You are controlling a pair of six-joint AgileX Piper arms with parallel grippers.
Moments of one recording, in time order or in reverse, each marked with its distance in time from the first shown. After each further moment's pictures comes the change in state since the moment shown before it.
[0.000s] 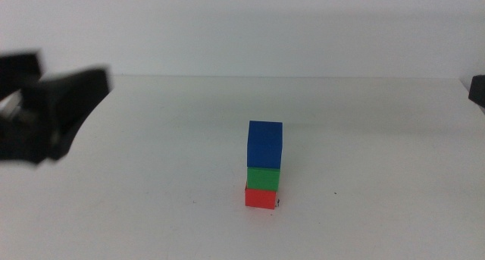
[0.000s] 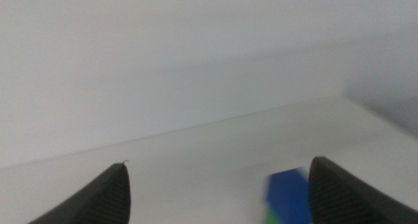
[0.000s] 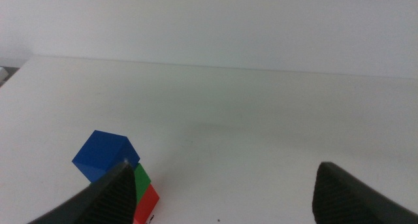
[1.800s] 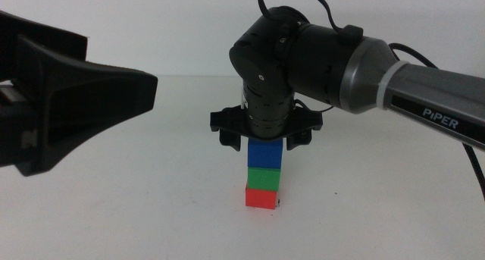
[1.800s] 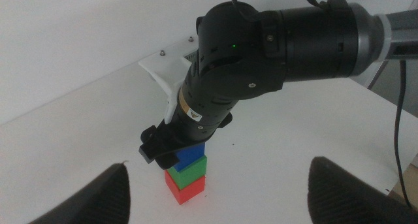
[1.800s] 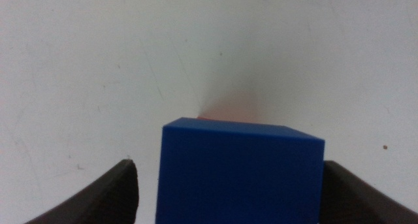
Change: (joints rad) left arm -0.283 0.161 -0.456 0.019 0.550 0.000; right arm 0.560 1.256 -0.901 -0.424 0.520 0.867
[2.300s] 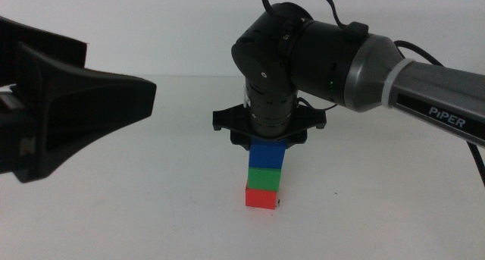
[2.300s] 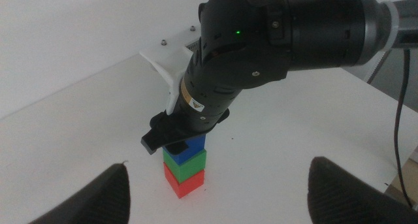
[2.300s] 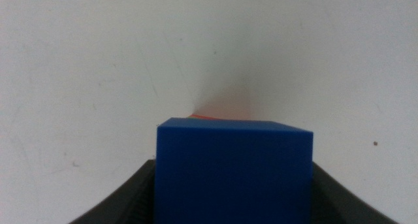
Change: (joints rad) left arm 0.000 0.000 0.000 -0.002 0.019 0.000; right arm -0.002 -0.011 0.004 -0.005 0.013 0.000
